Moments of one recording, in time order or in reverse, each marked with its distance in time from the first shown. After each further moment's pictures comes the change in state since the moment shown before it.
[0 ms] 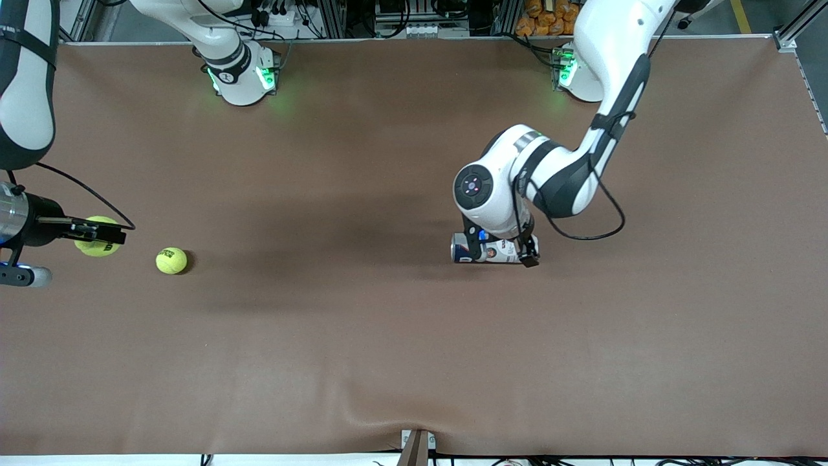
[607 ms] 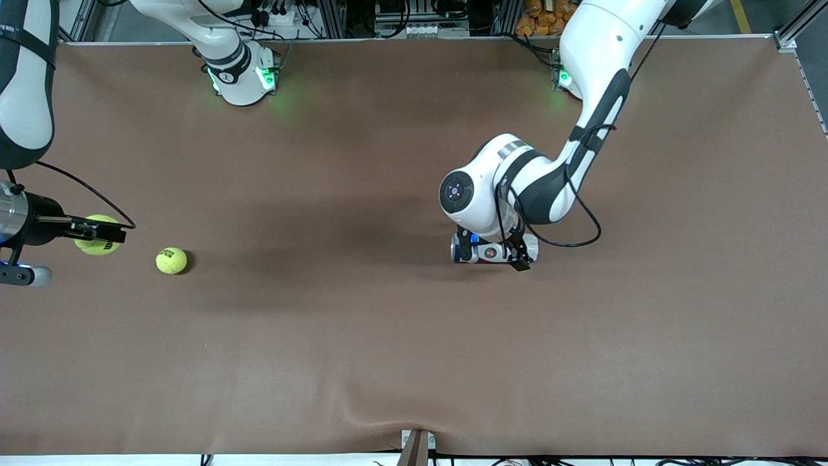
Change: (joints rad) left arm -0.023 0.060 0.000 0.009 0.063 0.001 0.002; right arm -0.001 0.000 0.000 0.001 0.000 -0.001 0.000
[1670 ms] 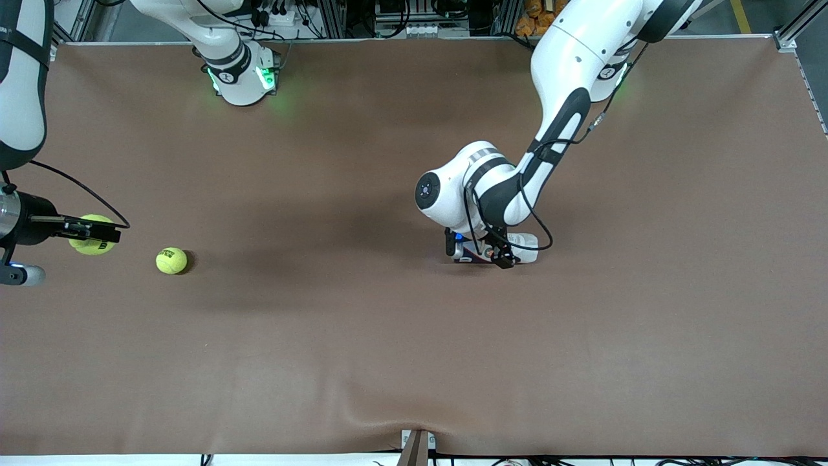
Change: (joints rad) left arm -0.073 0.082 0.002 -0.001 0.119 0.000 -0.068; right arm -0.016 0.000 0.000 0.000 0.000 -0.001 -0.023
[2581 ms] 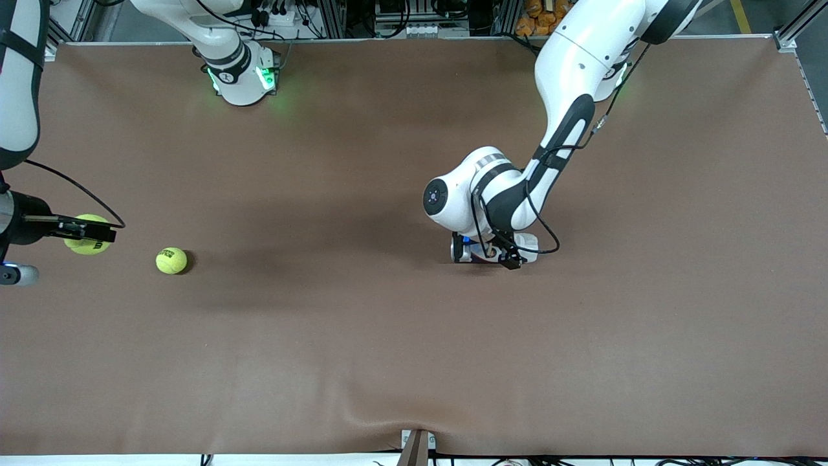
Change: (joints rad) left arm 0.025 0.002 0.006 -0.036 0.000 0.021 0.000; right arm -0.020 0.000 0.000 0.000 0.000 0.000 -0.011
